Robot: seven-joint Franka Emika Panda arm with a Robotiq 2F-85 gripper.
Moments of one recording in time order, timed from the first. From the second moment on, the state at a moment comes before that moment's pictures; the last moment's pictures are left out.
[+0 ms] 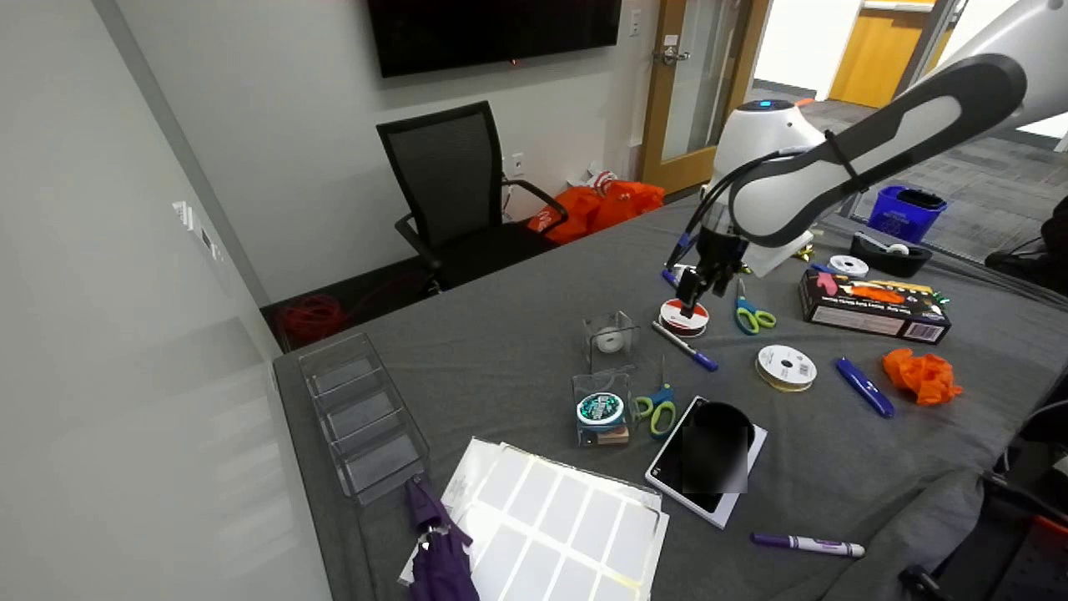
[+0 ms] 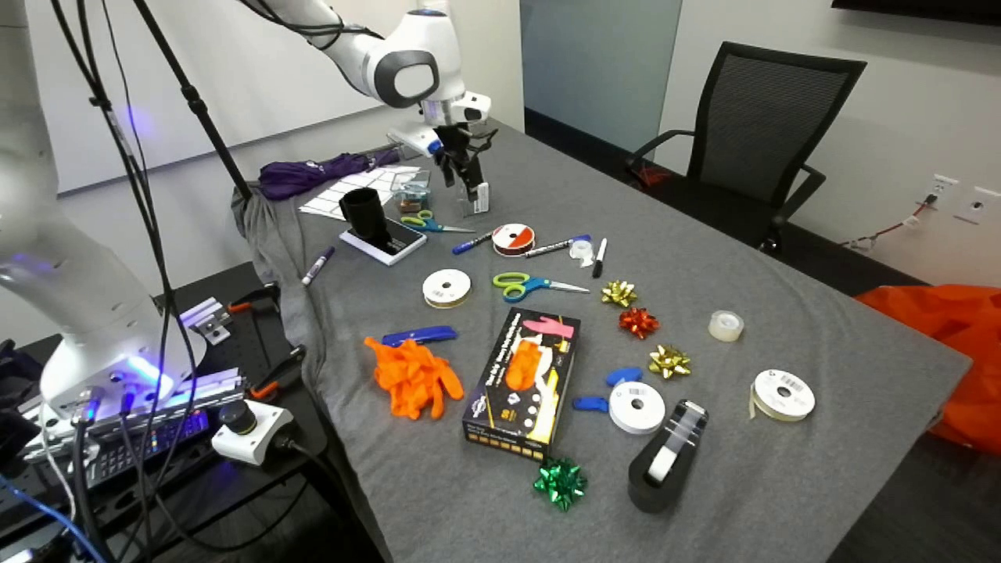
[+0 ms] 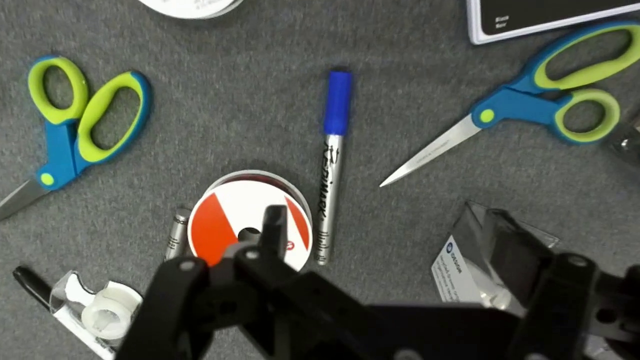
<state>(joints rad) 0.02 0.46 0.02 -1.95 -0.04 2.47 -0.02</state>
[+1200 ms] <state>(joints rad) -0.07 0.60 0.04 -2.05 -0.04 2.81 -0.24</state>
